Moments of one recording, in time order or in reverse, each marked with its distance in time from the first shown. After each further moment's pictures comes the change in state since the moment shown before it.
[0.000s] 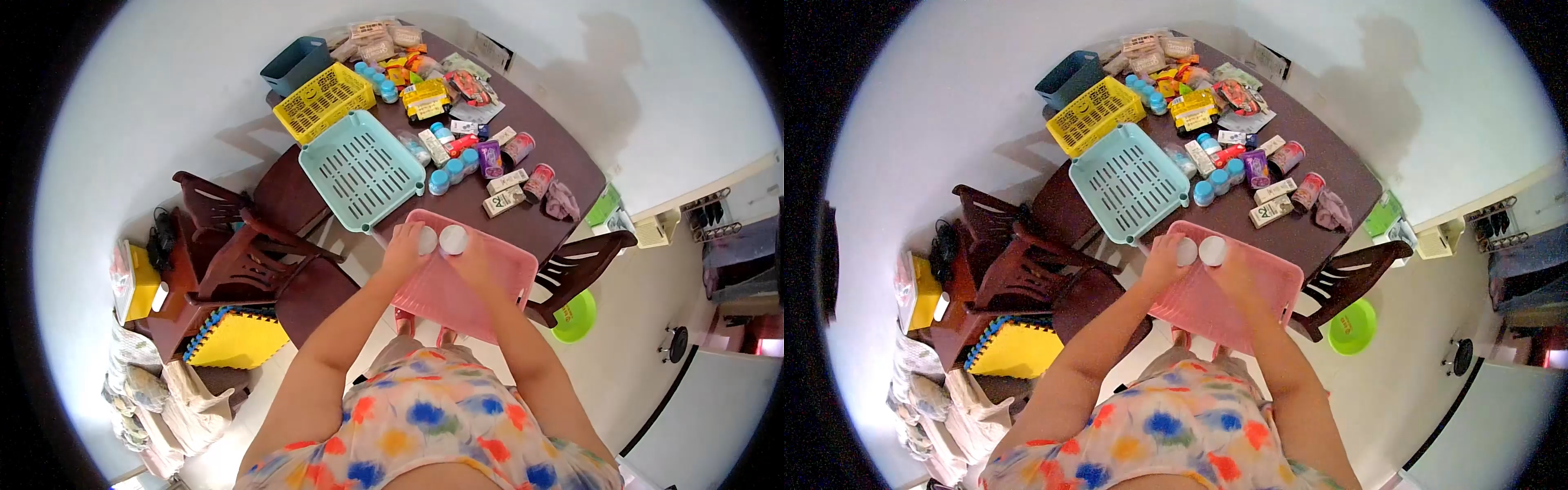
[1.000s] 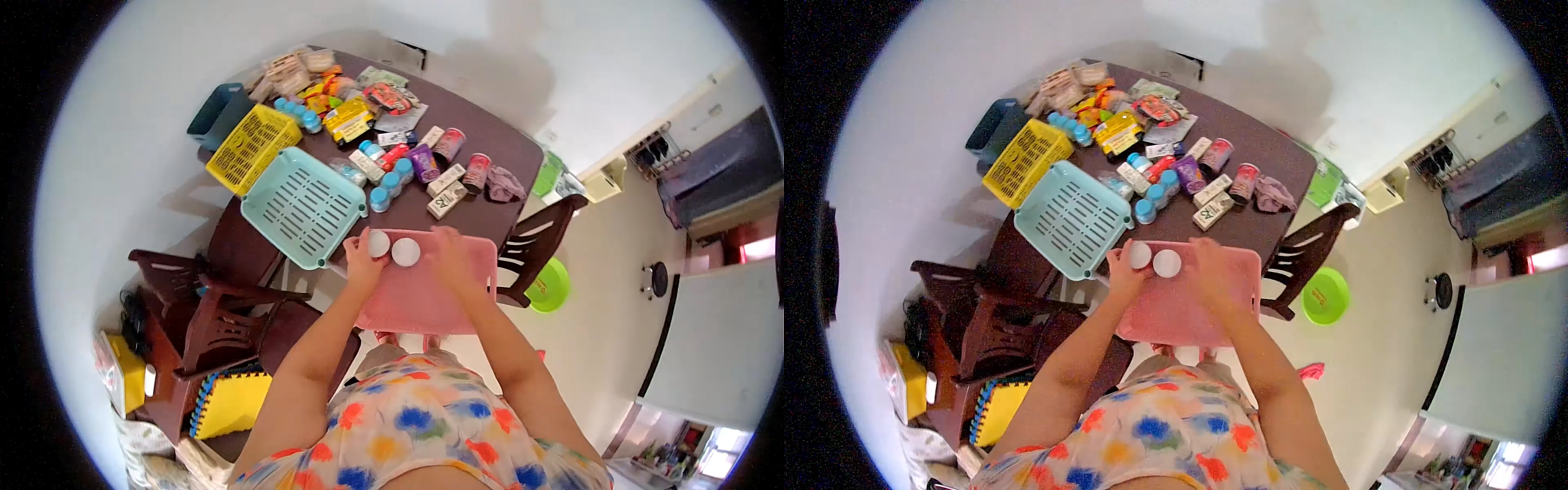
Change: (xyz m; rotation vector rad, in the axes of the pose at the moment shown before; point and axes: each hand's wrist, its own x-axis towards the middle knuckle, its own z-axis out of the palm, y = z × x) left_hand 0.025 -0.012 0.016 -0.183 -0.014 -0.248; right_hand -0.012 -0.008 -0.047 -0.376 0.143 -0.109
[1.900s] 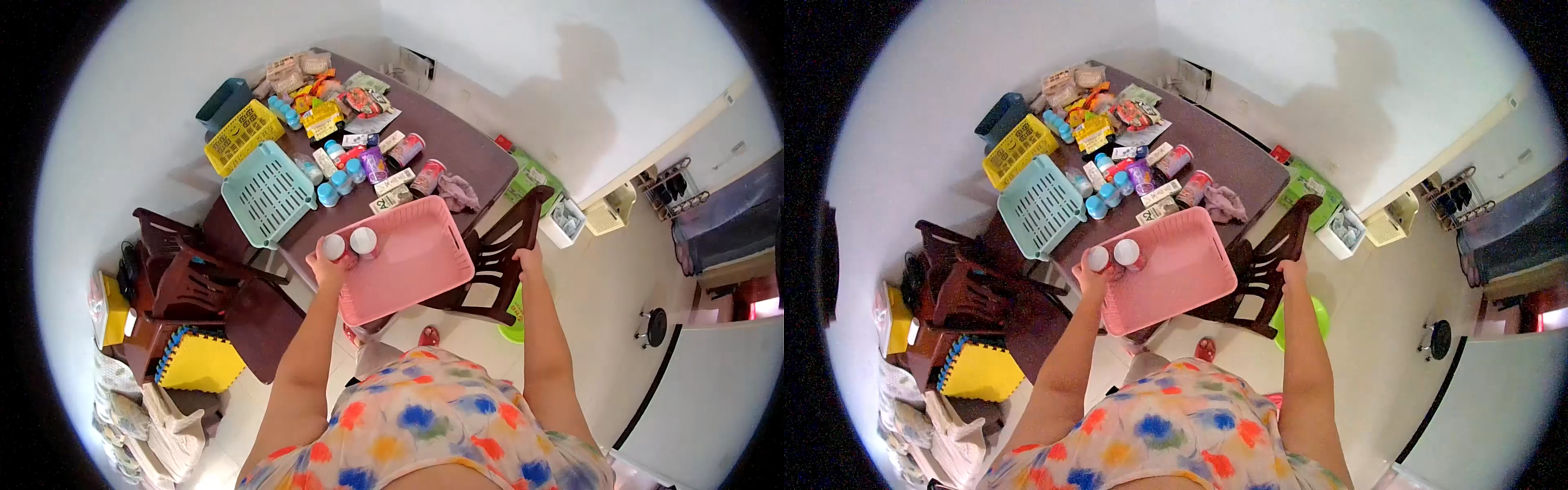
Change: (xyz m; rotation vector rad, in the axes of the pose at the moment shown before) left_hand -0.052 0.076 0.109 -0.040 0.371 -0.404; right_hand -0.030 0.349 -0.170 0.914 0.271 0.805
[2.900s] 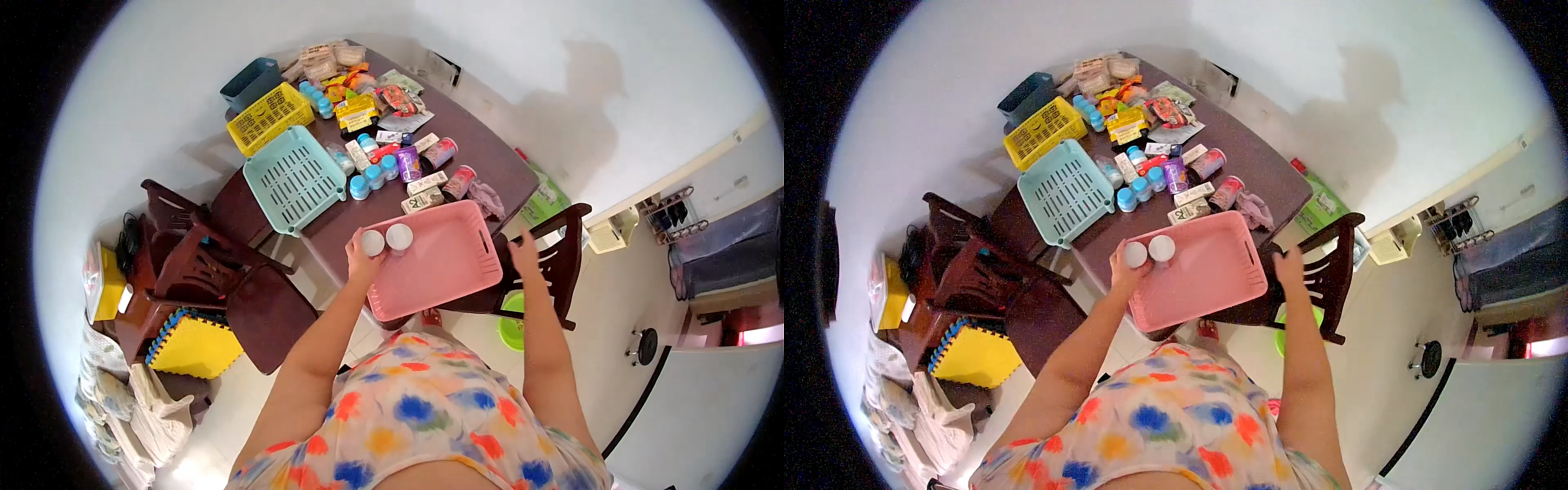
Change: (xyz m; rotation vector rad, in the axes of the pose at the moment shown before) left_hand 0.001 -0.004 -0.002 -0.112 -0.132 0.118; right_hand -0.018 -0.005 0.074 -0.872 -0.090 -0.516
